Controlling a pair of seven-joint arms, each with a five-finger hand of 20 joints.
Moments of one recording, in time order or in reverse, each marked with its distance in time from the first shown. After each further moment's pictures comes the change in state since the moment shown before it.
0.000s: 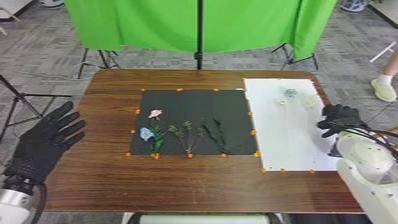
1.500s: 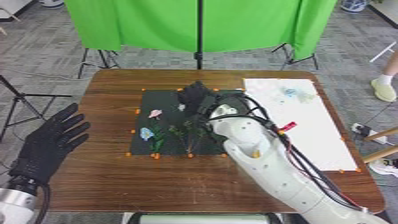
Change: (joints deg) left arm 0.0 0.2 1.0 -0.4 0.0 0.5 -1.0; right arm 29.4 -25.1 -36.7 6.8 -14.2 2.3 -24.6
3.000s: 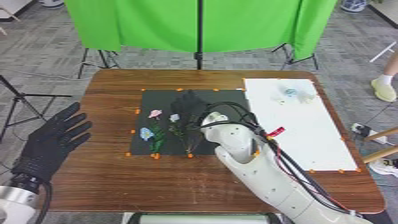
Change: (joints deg) left arm -0.9 0.4 0.4 0.5 0.0 -0.2 -0.6; right arm -1.2 -3.0 -0.6 1.6 -3.8 -3.4 -0.1
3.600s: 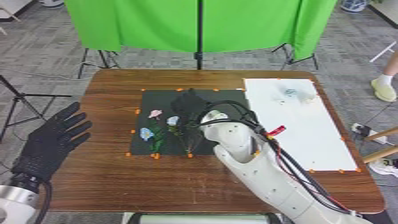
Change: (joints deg) left arm -0.3 0.0 -0.1 0.2 0.0 0.0 -0.2; right arm -0.1 -0.1 0.3 -2.6 -0.2 -5.1 2.1
